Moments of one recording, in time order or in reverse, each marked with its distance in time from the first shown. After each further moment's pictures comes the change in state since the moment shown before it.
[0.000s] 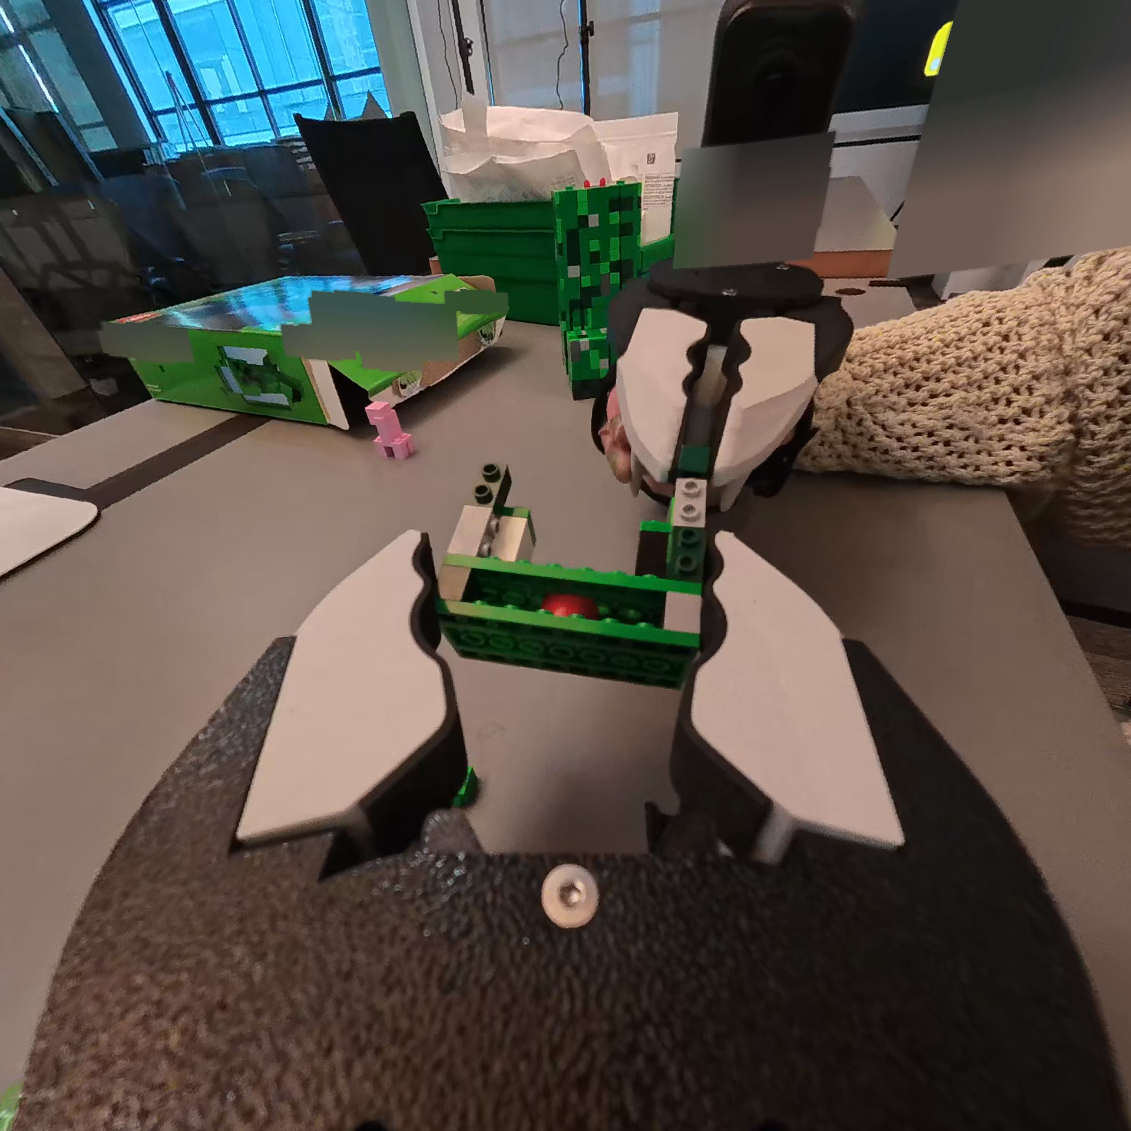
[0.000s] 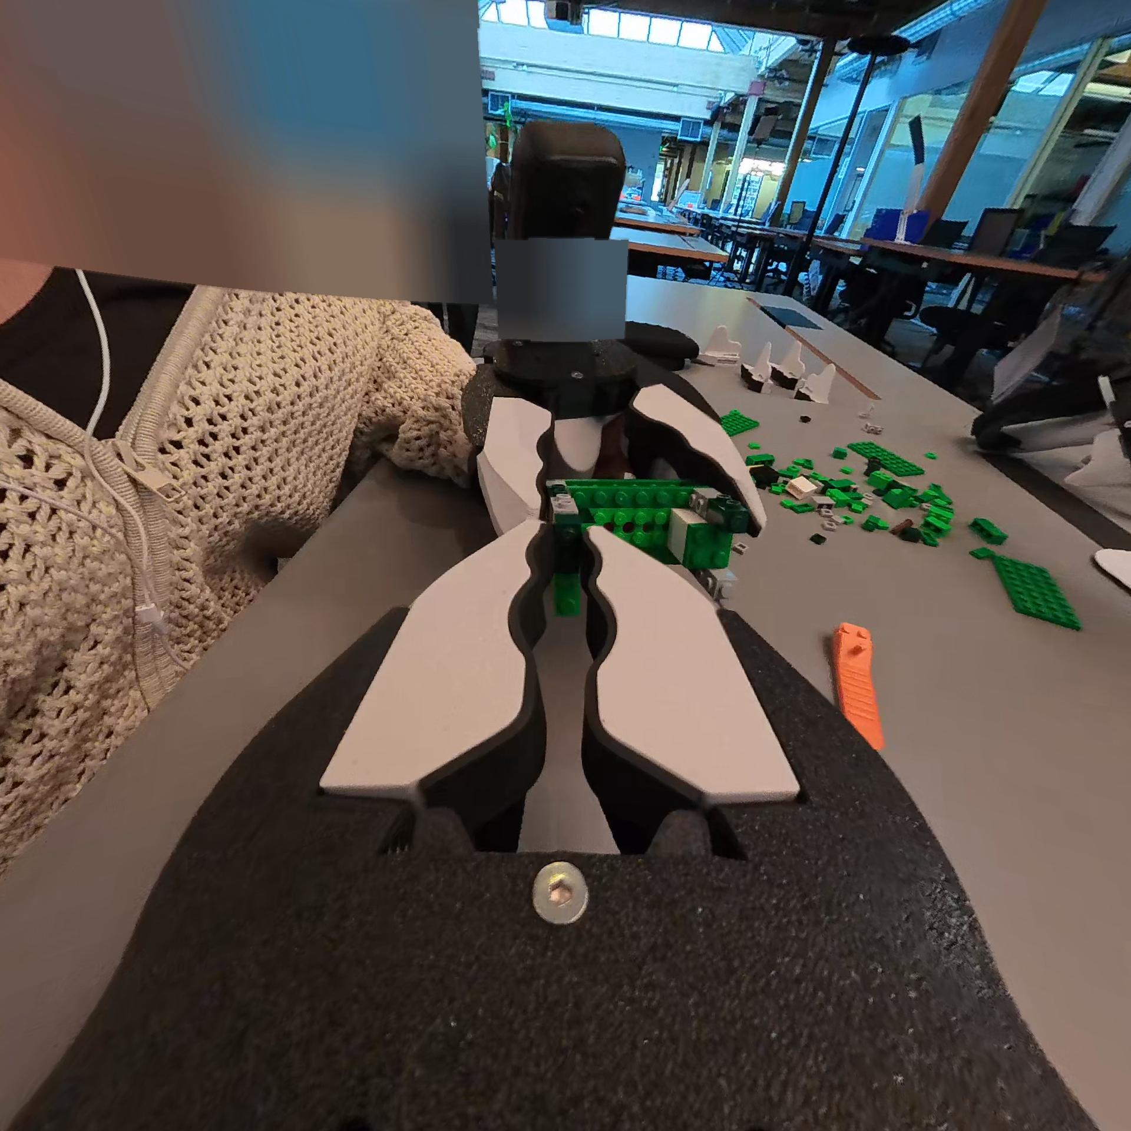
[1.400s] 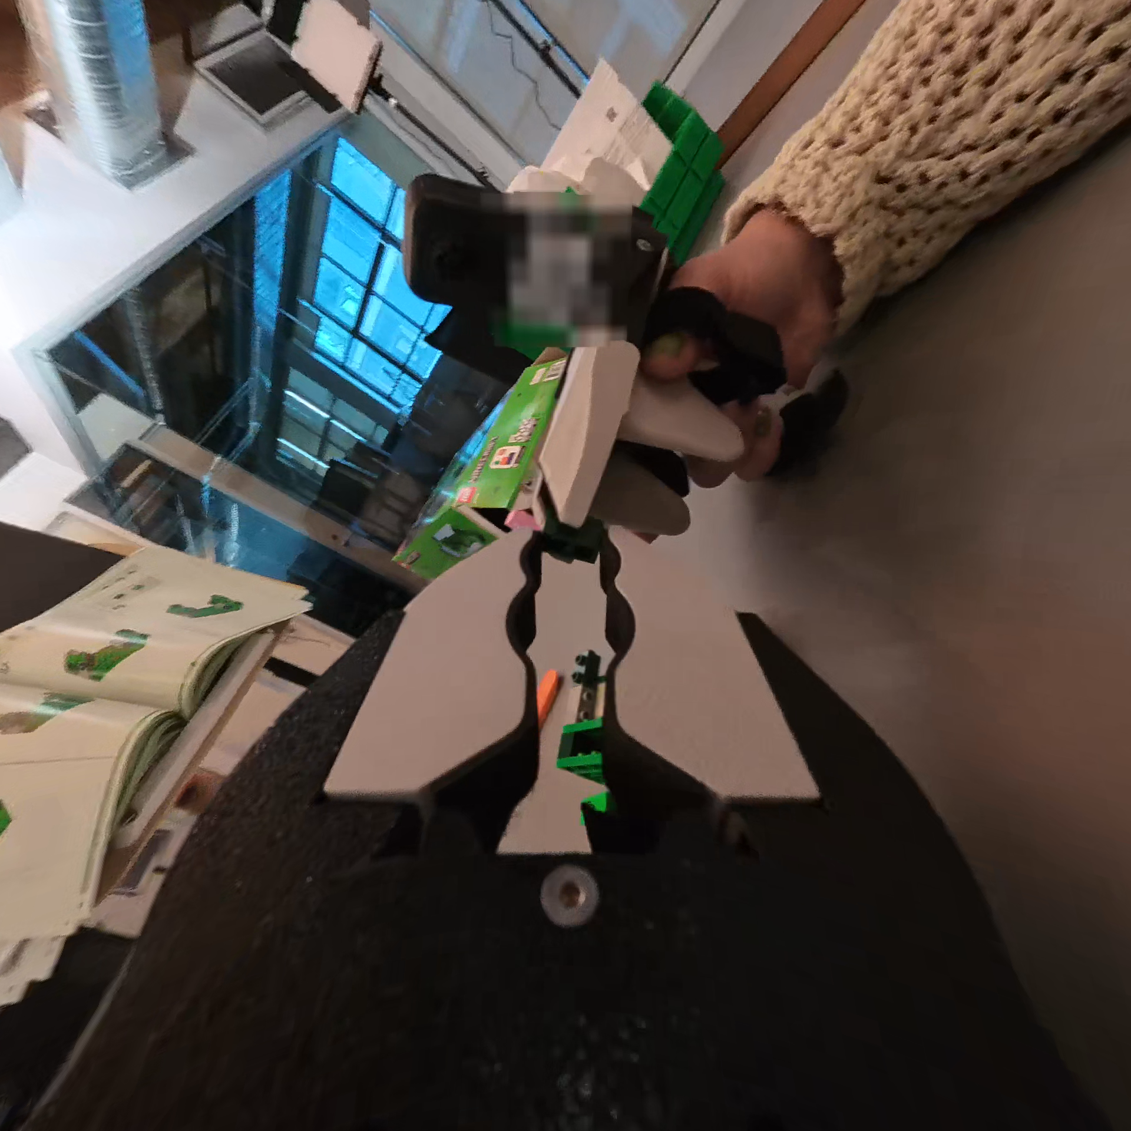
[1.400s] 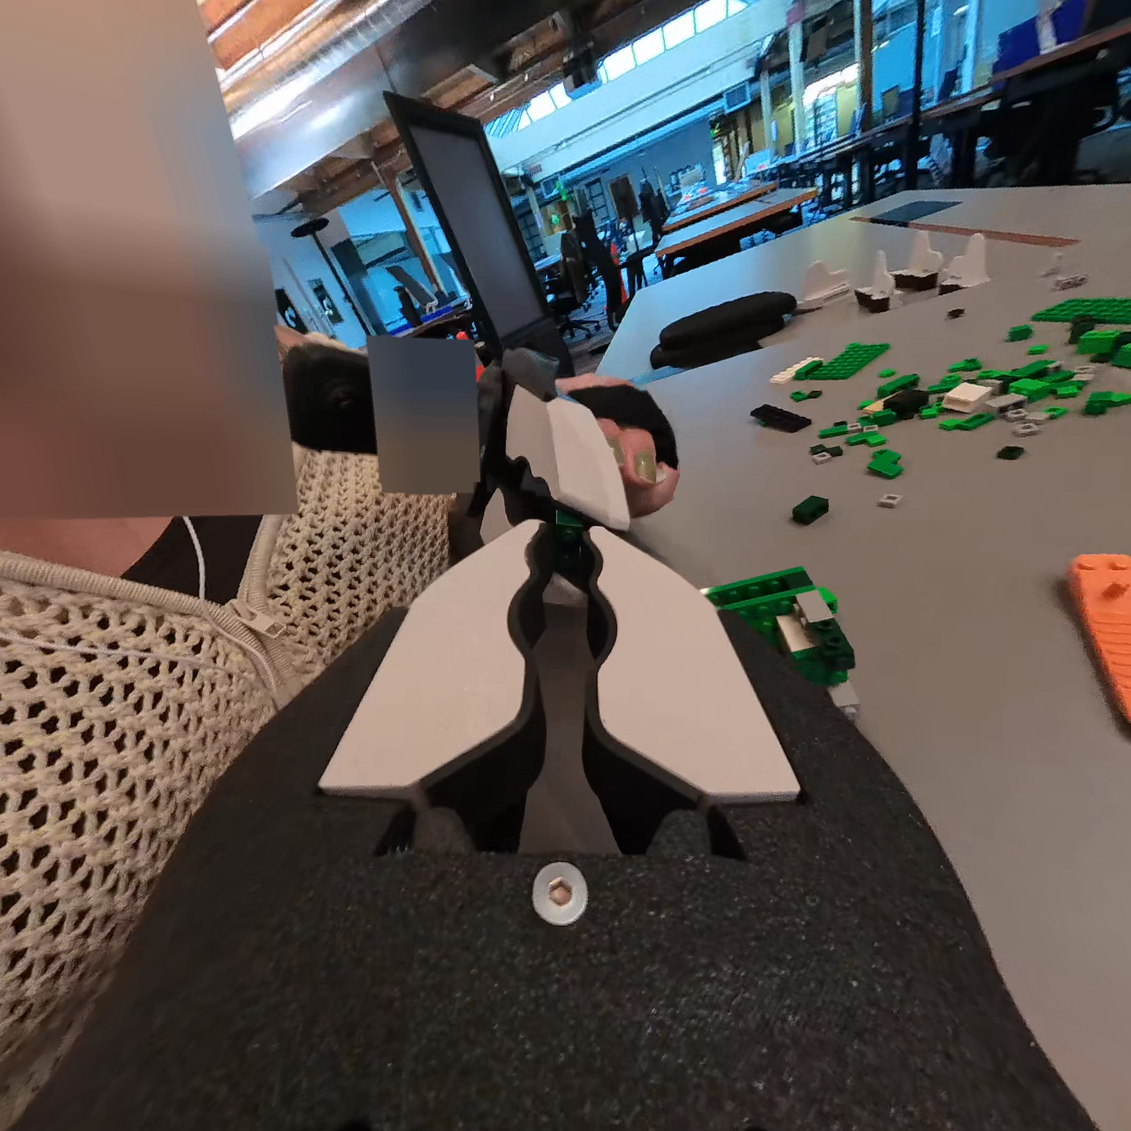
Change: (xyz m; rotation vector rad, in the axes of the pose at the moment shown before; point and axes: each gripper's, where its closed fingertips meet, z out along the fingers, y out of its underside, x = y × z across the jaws) left arm 0.029 -0.012 -0.005 0.009 -0.197 0.802; right arm -0.010 -0.002 0.020 0.067 -0.140 0.439
